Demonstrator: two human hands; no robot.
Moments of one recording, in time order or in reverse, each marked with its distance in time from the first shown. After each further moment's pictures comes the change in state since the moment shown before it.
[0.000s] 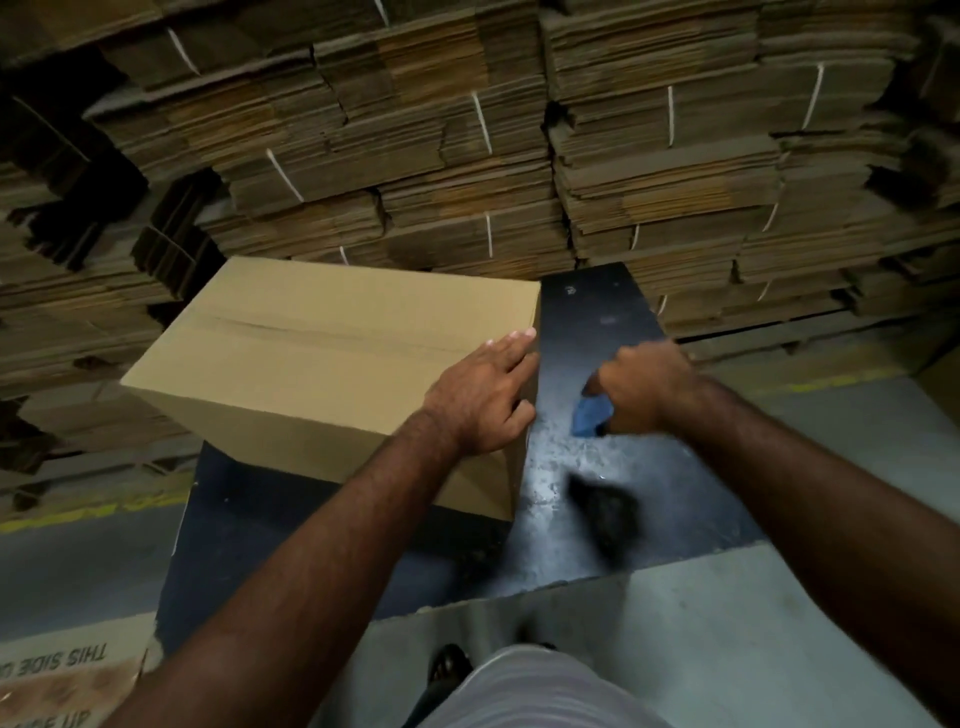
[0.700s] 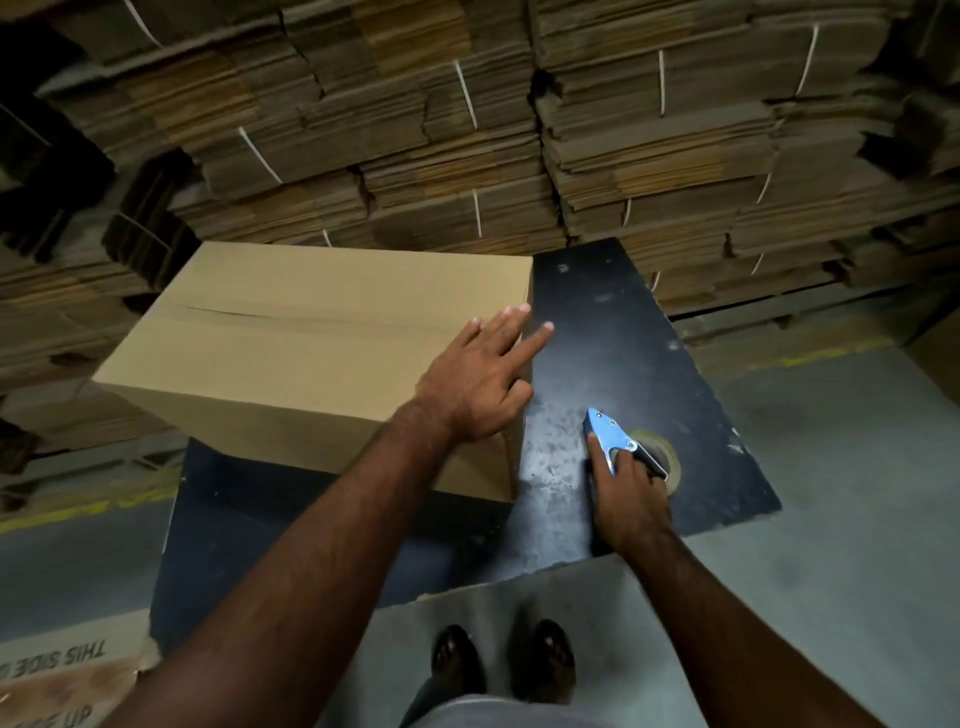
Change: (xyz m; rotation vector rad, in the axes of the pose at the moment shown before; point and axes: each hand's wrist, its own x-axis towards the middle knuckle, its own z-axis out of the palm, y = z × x) left_hand 0.002 0.001 0.003 -0.027 -0.008 -0.025; right_hand -0.030 -0.102 0.195 0.364 0.078 0.471
